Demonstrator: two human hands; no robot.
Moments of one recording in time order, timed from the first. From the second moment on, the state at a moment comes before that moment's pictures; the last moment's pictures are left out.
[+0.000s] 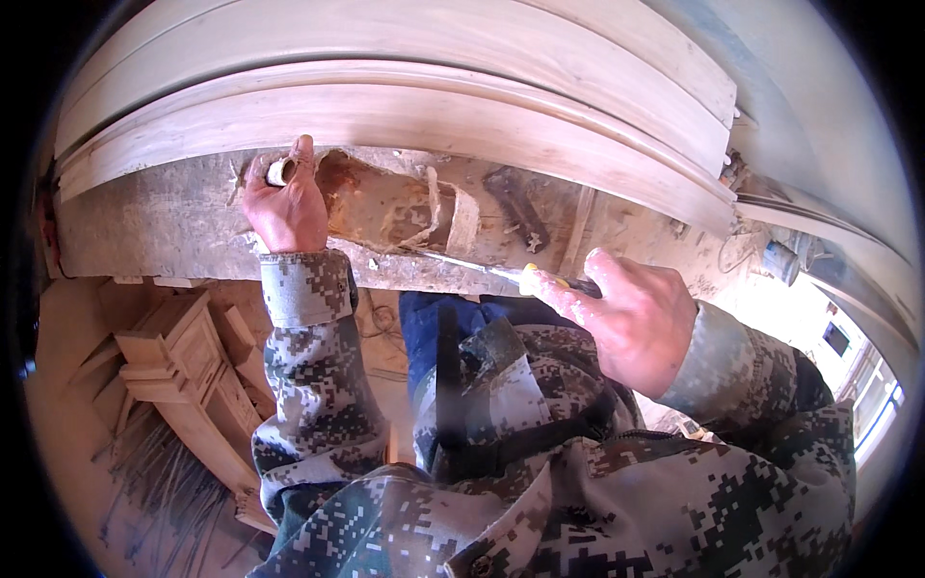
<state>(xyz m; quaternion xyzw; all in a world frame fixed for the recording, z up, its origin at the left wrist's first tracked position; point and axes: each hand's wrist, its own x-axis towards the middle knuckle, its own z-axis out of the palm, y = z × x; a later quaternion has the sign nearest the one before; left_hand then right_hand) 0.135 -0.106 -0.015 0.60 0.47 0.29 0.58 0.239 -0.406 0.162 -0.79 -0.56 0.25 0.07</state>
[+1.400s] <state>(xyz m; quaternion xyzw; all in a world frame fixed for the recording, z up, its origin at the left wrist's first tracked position) 0.105 -0.138 -0.068 0.44 0.57 0.23 0.65 0.245 -0.338 0.219 -0.71 -0.65 0.26 -0.08</state>
